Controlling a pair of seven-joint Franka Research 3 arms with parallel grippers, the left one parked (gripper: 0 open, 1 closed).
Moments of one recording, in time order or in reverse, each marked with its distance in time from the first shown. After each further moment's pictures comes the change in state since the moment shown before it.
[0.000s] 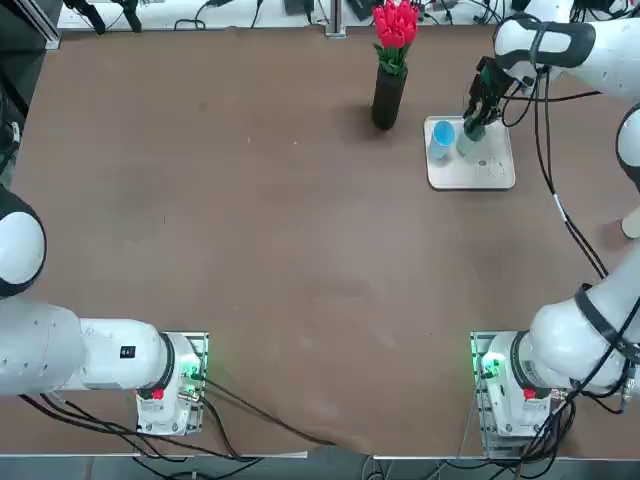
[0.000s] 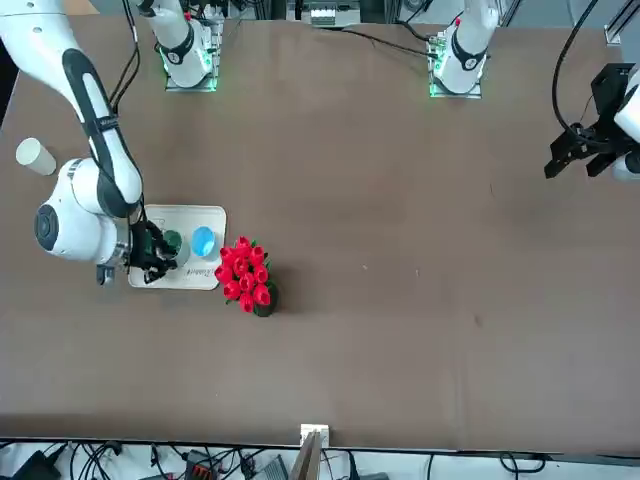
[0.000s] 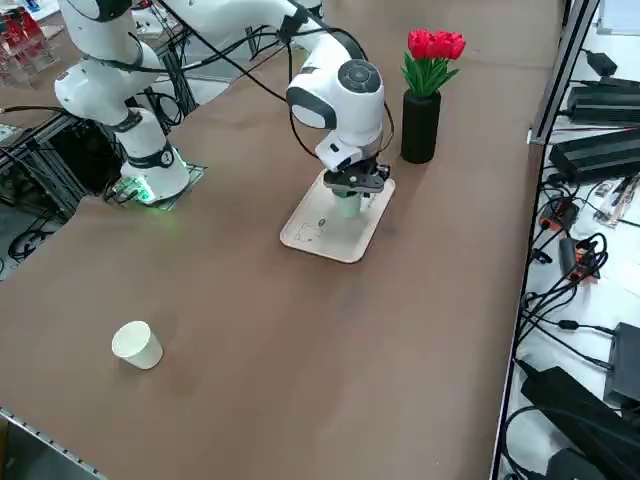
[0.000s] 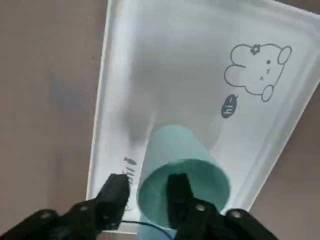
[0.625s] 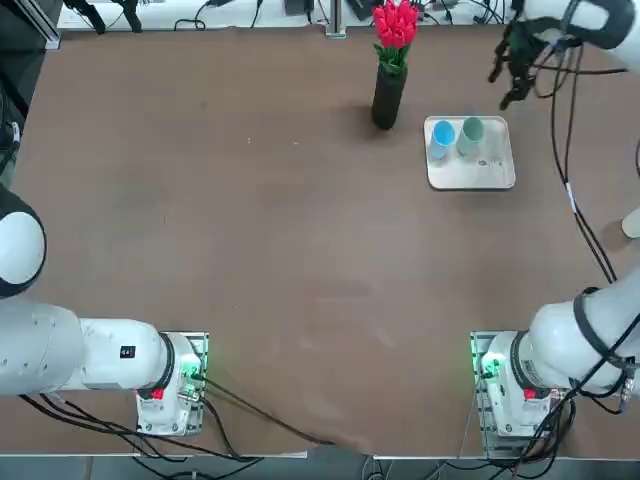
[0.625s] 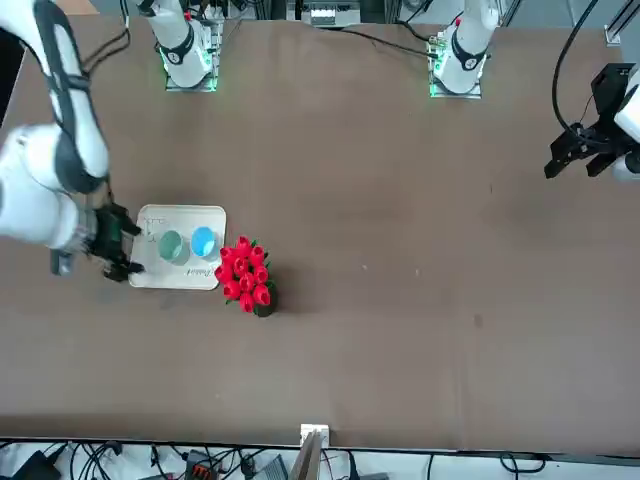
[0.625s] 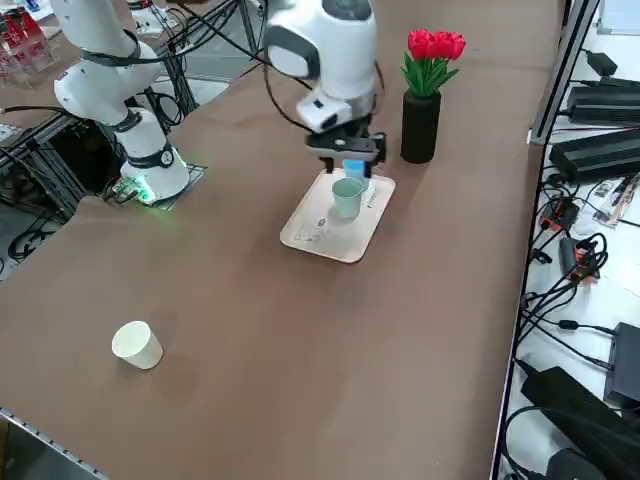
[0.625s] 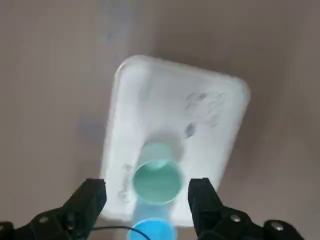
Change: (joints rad) arm -0.040 -0.188 -0.061 0.066 -0.098 -0.268 0.013
